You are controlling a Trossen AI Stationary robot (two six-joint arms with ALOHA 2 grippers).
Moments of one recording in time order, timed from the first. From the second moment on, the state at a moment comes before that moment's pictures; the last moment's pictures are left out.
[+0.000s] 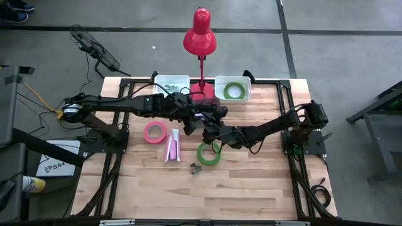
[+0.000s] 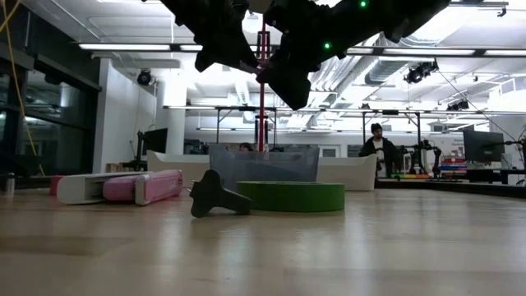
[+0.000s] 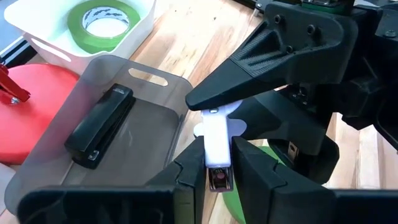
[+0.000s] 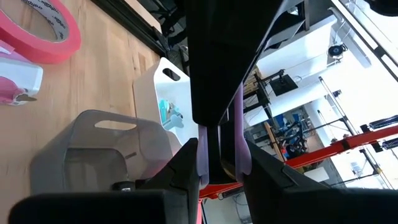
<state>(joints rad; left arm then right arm) 0.12 1.43 1.18 -0.39 -0.08 -0.32 0.16 1.75 0.97 0.57 0.89 -0.81</state>
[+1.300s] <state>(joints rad) 0.12 1.42 1.18 -0.49 -0.21 -0.30 0.16 1.74 0.97 0.54 1.18 -0.79</state>
